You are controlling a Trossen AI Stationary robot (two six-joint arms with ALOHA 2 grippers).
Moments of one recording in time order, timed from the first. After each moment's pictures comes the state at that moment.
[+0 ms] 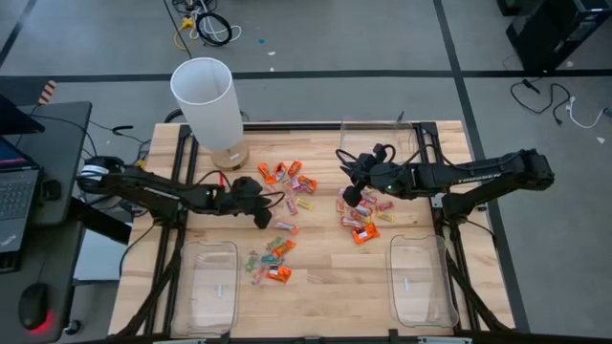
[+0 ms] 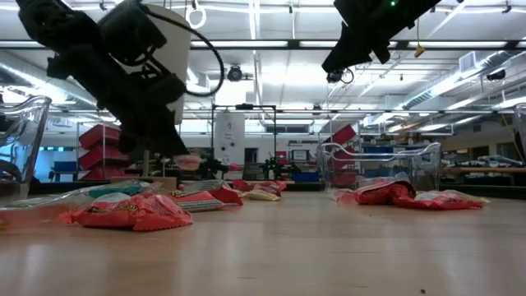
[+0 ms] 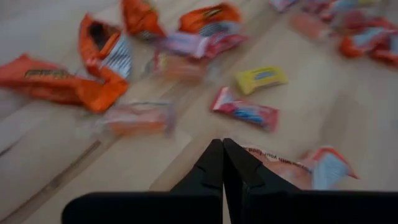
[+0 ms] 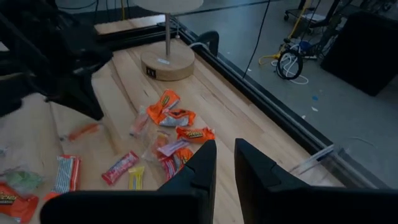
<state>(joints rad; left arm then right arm) -0.05 1.26 0.46 0.07 -0.36 -0.66 0.02 1.21 0.89 -0.23 0.58 0.25</state>
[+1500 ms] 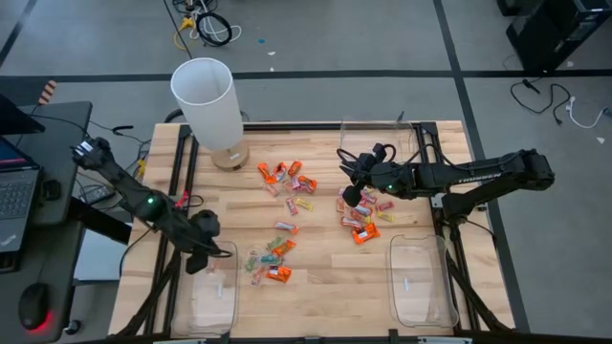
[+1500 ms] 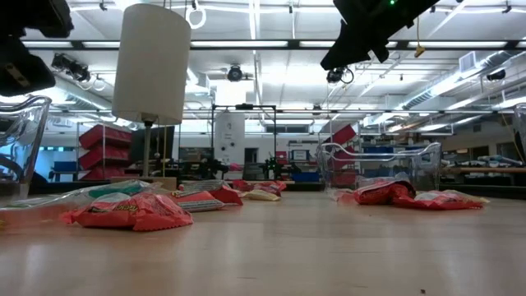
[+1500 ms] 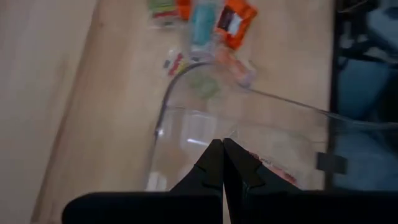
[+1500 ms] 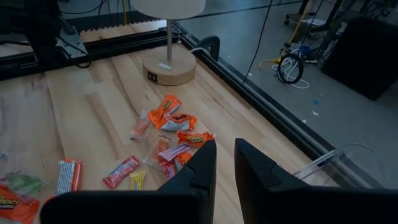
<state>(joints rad) -0.68 0.80 0.62 -0.76 -0.13 -0.92 0.02 1.21 0.89 -0.21 0.58 0.24</state>
